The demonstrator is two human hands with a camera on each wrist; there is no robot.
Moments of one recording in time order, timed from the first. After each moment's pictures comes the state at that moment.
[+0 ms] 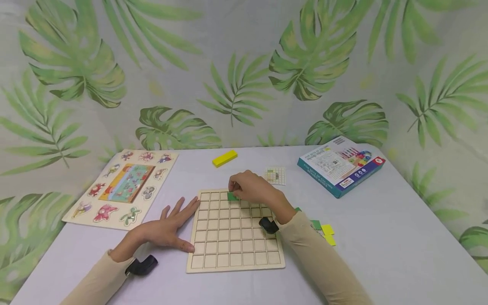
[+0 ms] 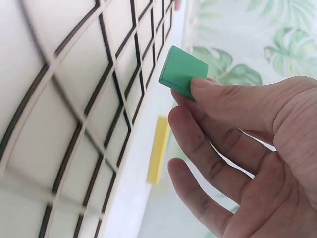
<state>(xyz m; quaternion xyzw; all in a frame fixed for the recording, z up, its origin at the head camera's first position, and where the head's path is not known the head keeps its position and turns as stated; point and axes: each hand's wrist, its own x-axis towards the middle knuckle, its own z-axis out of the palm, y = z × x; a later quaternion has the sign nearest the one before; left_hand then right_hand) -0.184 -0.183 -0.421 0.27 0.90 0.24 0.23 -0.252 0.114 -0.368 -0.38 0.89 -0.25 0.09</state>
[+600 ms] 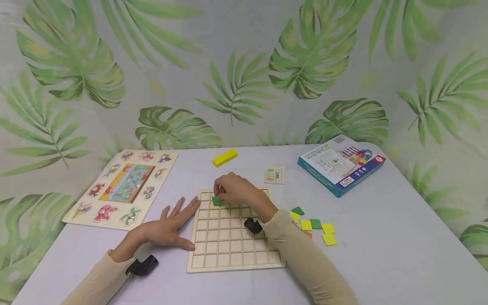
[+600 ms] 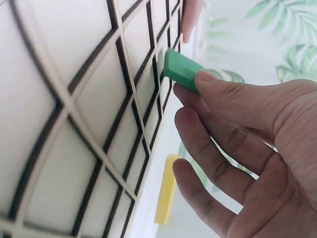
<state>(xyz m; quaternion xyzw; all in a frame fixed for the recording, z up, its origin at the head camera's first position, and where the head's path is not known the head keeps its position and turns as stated) -0.185 -0.183 -0.421 0.27 0.90 0.26 0.24 -0.259 0.071 -0.381 -0.36 0.89 -0.25 0.11</state>
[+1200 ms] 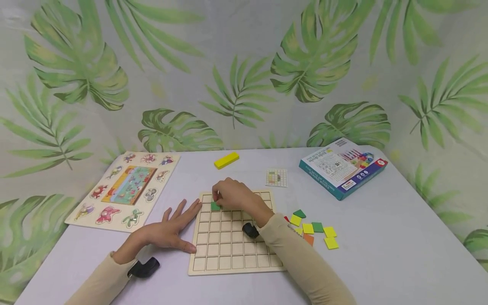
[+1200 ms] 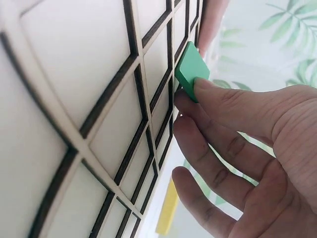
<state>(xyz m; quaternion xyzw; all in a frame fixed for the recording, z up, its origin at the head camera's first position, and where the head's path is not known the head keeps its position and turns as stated) -0.183 -0.184 -0.419 0.27 0.90 0.26 0.23 -0.254 0.057 -0.384 -0.34 0.91 -0.21 0.12</state>
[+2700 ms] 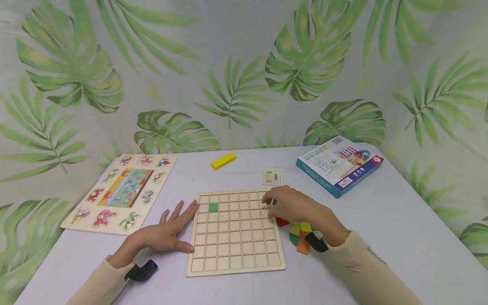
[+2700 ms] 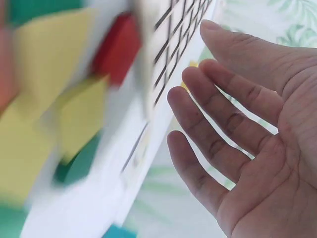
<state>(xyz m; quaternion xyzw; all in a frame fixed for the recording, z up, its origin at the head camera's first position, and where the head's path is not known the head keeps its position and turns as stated) -0.179 -0.182 -0.417 0.27 0.90 0.26 0.23 -0.208 0.203 -0.375 -0.30 0.93 -0.20 0.12</state>
